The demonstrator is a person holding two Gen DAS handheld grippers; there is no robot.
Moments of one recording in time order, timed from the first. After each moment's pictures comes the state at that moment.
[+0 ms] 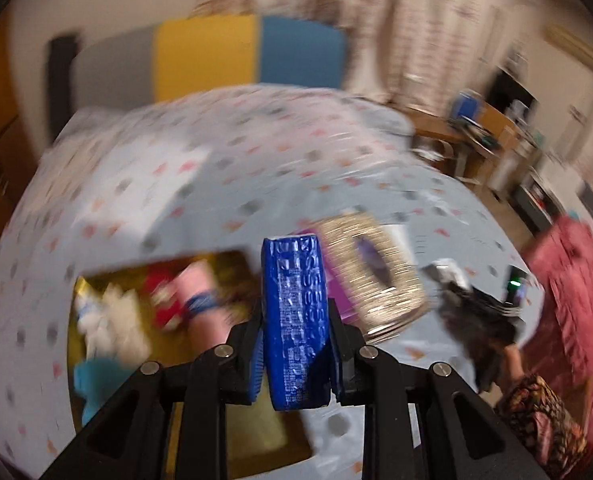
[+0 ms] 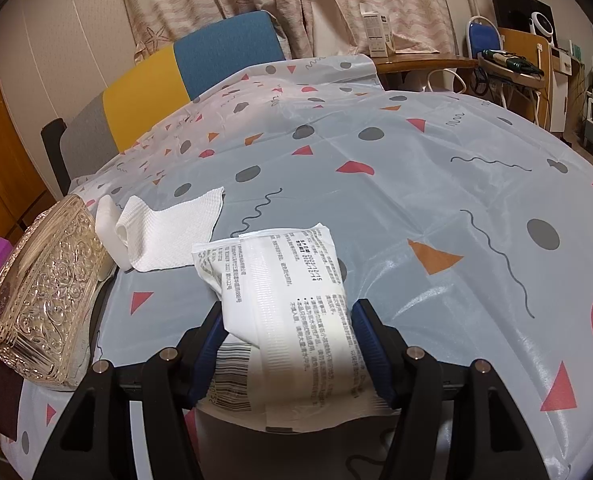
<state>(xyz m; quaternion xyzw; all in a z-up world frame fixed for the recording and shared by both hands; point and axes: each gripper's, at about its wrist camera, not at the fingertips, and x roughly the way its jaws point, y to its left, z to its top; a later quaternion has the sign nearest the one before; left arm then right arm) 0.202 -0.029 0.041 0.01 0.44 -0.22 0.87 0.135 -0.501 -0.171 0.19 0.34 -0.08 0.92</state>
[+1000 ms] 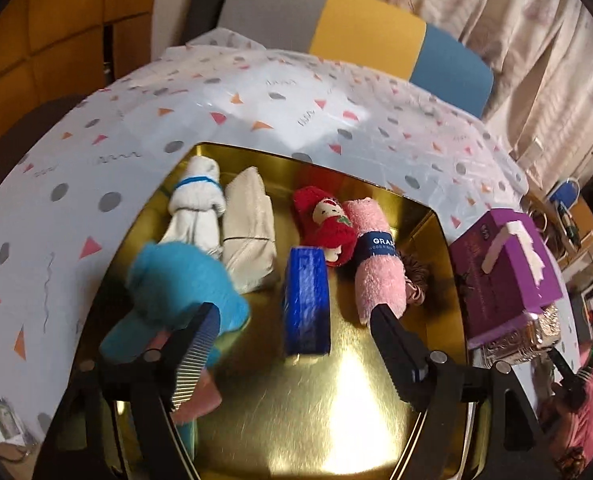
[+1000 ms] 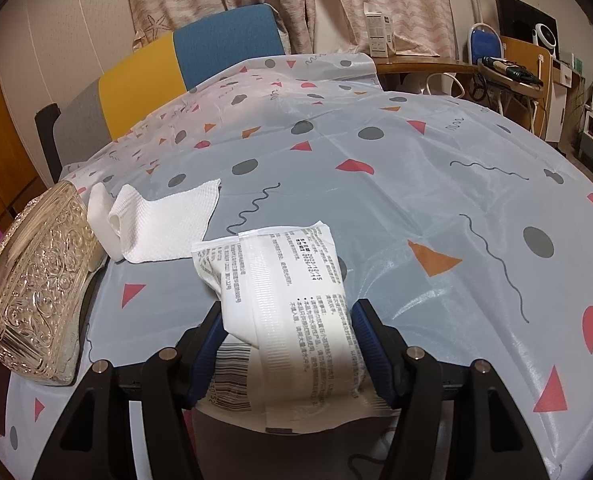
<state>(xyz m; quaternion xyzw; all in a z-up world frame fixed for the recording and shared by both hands) 0.204 0.083 -0.076 -0.11 0.45 -0.05 0.89 0.140 -0.495 -0.170 0.16 0.36 -0.09 0.92</state>
